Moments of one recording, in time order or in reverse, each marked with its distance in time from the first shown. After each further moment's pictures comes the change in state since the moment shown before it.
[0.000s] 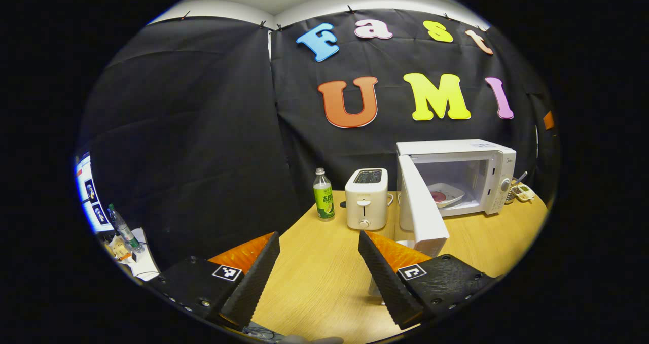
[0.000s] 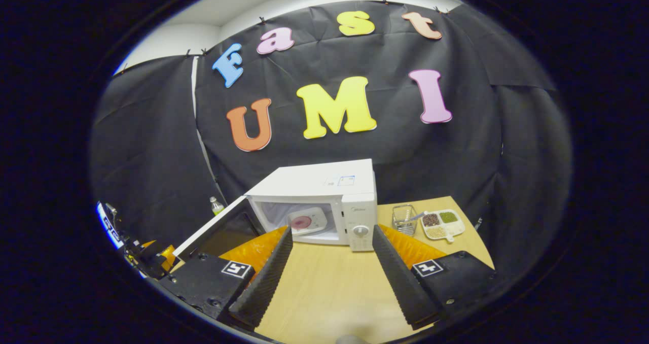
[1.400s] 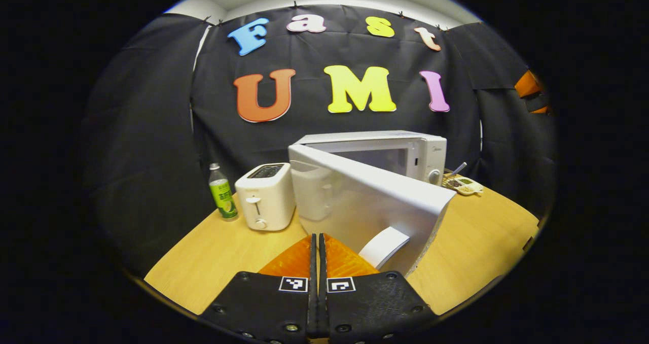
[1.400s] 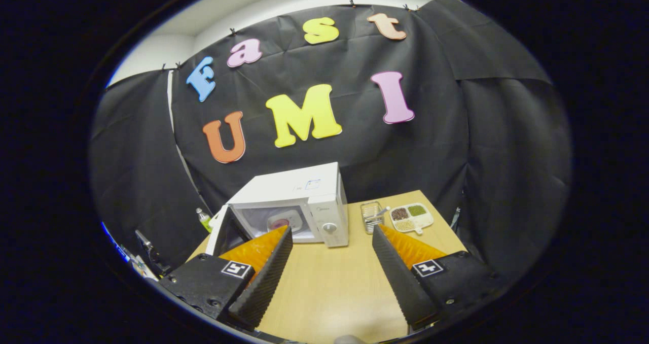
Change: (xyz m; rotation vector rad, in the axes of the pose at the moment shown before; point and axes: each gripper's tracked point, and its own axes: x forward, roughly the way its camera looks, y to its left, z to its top) left arm 0.007 -0.207 -0.014 0.053 -0.030 -0.442; right arm -0.049 -0.058 0.003 0.098 0.006 -0.125
